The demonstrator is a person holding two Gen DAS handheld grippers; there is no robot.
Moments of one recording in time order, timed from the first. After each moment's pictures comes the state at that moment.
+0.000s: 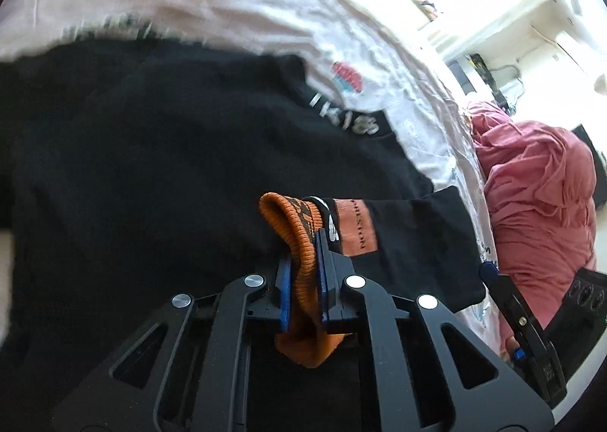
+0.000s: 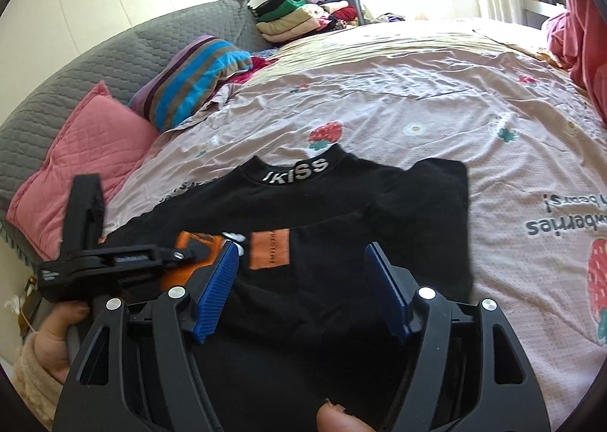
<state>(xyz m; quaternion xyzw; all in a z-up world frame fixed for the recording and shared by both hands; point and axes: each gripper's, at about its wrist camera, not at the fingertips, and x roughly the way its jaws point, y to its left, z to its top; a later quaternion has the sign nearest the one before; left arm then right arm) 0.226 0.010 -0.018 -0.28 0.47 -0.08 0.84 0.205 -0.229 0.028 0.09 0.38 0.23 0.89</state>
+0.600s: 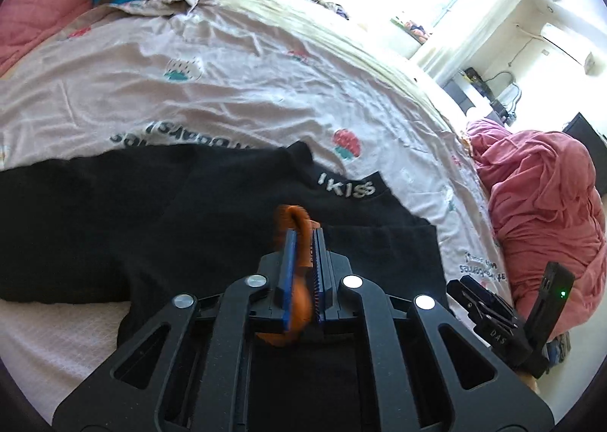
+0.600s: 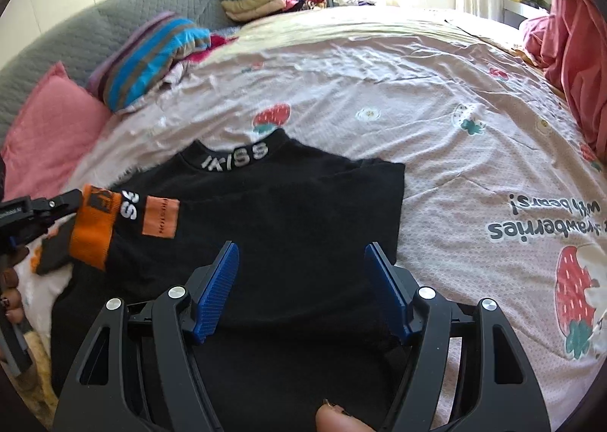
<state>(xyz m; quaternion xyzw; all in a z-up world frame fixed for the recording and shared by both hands) 0.213 0.047 0.035 -0.24 0.41 -0.05 0.88 0.233 -0.232 0.007 0.03 0.43 0.16 0.89</state>
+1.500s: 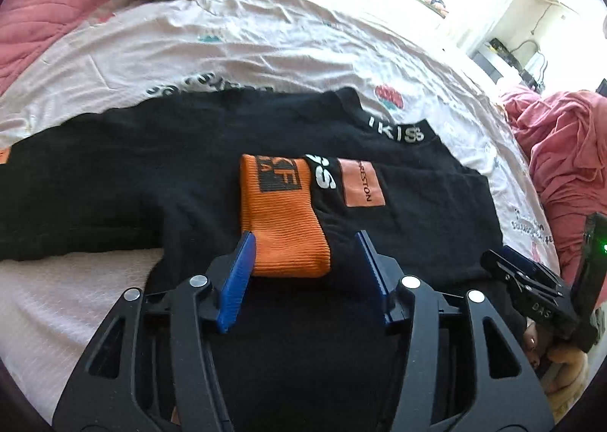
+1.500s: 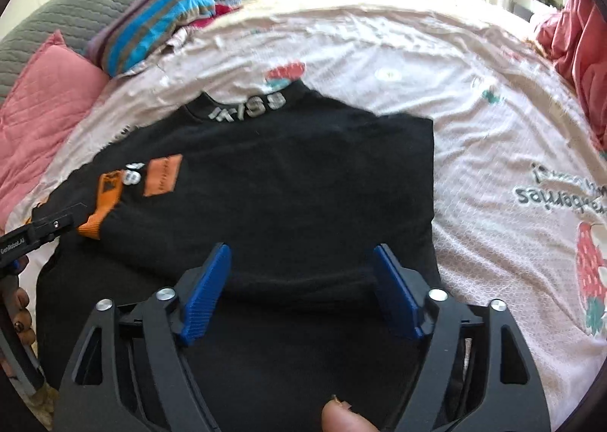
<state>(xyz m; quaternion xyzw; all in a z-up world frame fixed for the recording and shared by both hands) 0.180 0.044 -0.005 -0.17 0.45 0.00 0.88 0.216 -0.205 -0.015 0.00 0.45 0.16 0.88</state>
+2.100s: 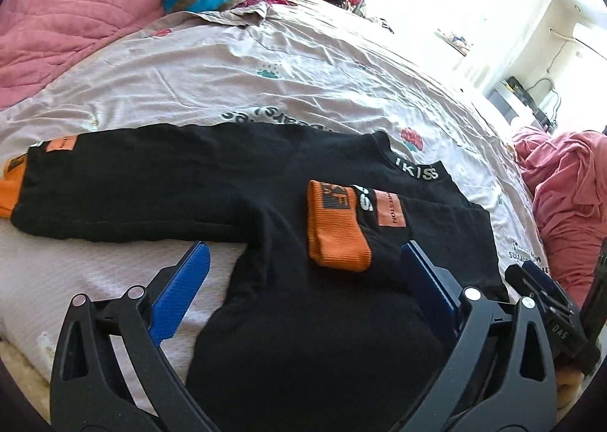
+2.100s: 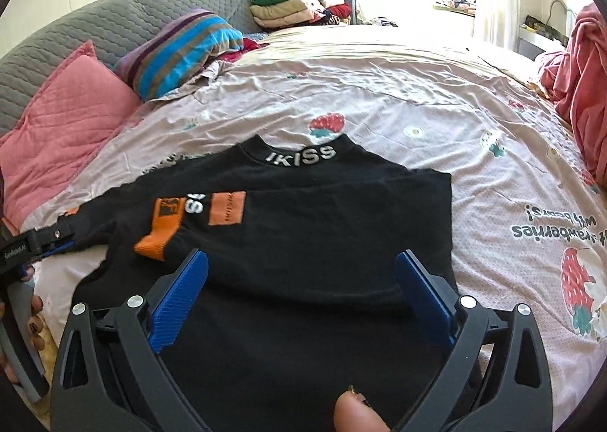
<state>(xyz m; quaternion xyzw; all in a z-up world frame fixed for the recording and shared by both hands) 0.133 0.087 0.029 -0.20 0.40 0.05 0.89 0.180 -0.171 0.035 0.00 0.39 0.18 0.90</state>
